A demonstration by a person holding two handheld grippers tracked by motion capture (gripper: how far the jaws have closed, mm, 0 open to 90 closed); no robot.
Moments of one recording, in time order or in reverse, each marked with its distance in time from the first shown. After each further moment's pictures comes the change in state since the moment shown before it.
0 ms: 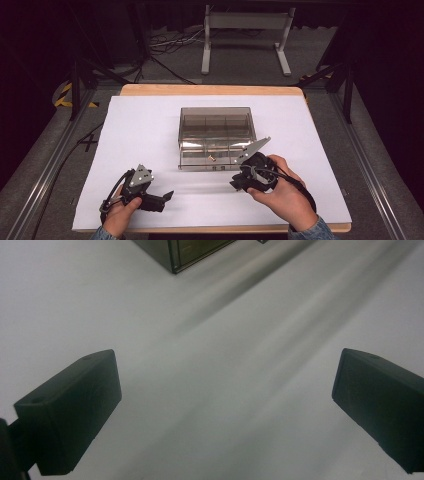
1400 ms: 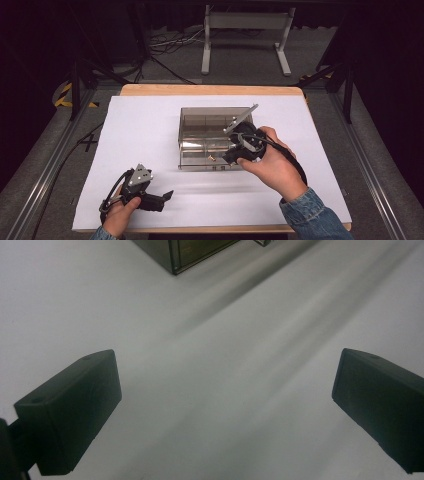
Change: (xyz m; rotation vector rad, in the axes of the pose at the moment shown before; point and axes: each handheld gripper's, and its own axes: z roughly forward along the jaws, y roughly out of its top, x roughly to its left) left arm 0.001 0.000 -0.001 -0.002 -0.010 -0.016; right arm -0.031 0.060 -0.008 0.037 -0.029 0.048
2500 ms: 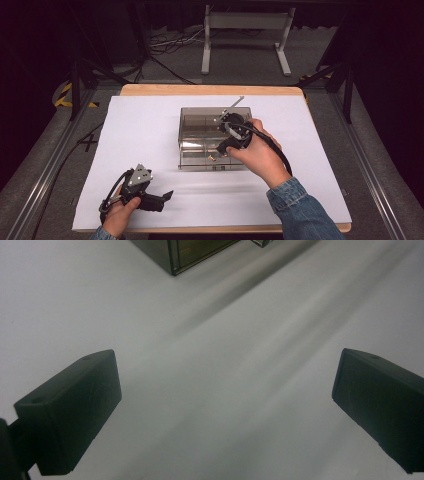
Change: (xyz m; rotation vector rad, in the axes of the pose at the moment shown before) left arm 0.001 0.000 -0.001 -0.002 0.000 0.008; right arm -0.025 0.024 0.034 0.051 -0.028 0.066
